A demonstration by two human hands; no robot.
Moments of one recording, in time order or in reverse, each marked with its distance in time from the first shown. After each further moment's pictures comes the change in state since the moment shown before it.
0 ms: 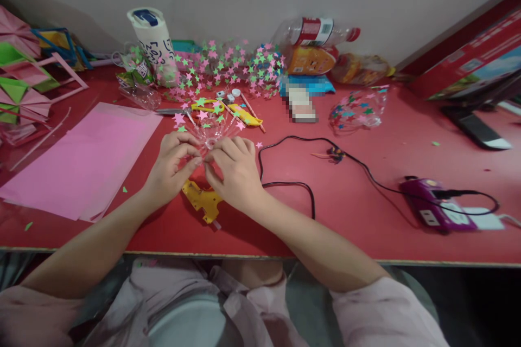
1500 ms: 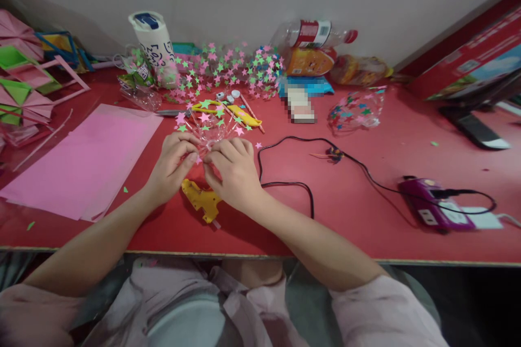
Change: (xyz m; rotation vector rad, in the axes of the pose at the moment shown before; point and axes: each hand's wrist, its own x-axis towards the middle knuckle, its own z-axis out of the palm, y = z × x) left_hand 0.001 -0.005 0.002 -0.035 -0.003 0.032; right_hand -0.001 0.000 0.001 -0.017 -0.008 -0.028
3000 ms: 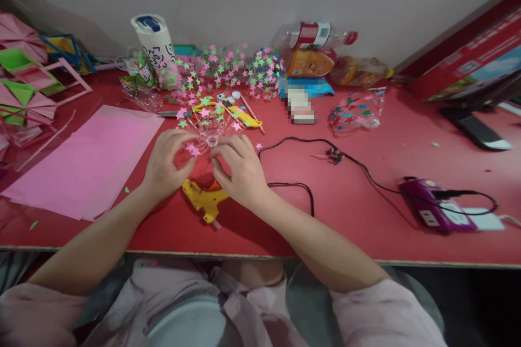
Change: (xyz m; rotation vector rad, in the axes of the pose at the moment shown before) left_hand 0.003 -0.009 -0.002 0.194 0.074 0.047; right_hand 0.003 0.008 -0.006 0.158 0.077 -0.008
